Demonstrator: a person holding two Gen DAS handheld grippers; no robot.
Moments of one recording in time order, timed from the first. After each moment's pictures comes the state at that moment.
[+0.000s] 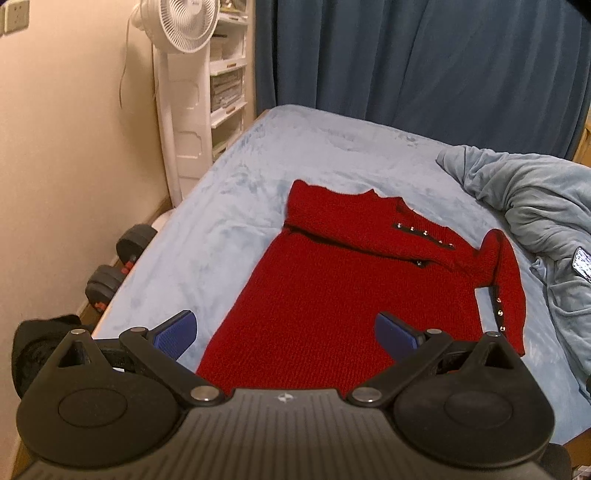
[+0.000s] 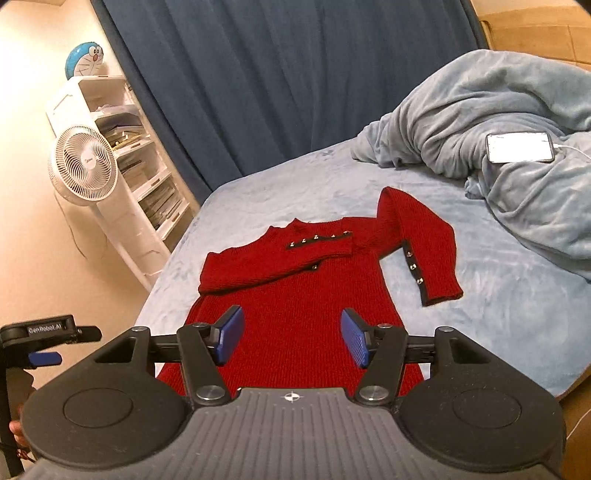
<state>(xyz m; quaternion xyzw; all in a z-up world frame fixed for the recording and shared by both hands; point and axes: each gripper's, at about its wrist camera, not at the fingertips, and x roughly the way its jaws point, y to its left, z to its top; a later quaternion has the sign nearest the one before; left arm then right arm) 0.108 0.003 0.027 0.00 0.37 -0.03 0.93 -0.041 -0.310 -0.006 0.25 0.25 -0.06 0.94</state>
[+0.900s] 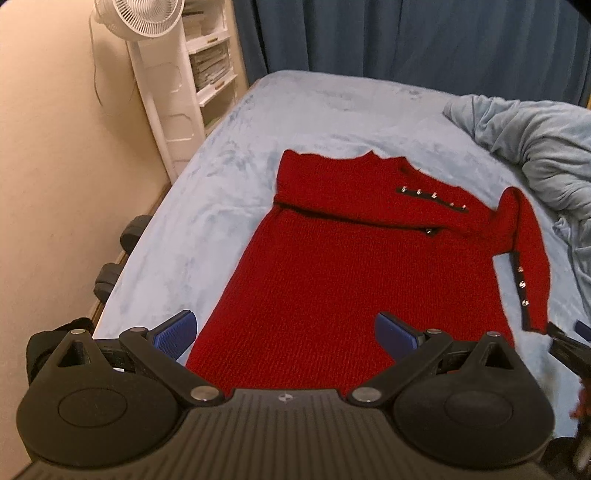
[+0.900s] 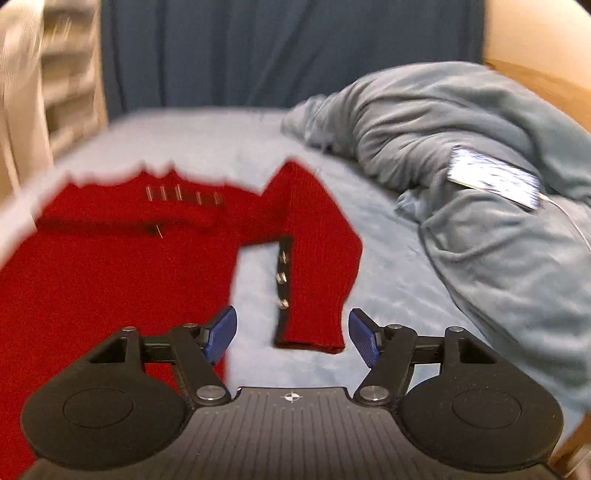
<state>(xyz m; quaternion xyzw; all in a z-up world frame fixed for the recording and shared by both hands) 0.161 -0.055 0.003 0.06 0.43 -0.01 0.90 0.102 -0.414 -0.143 0.03 0.35 -0.16 0.92</state>
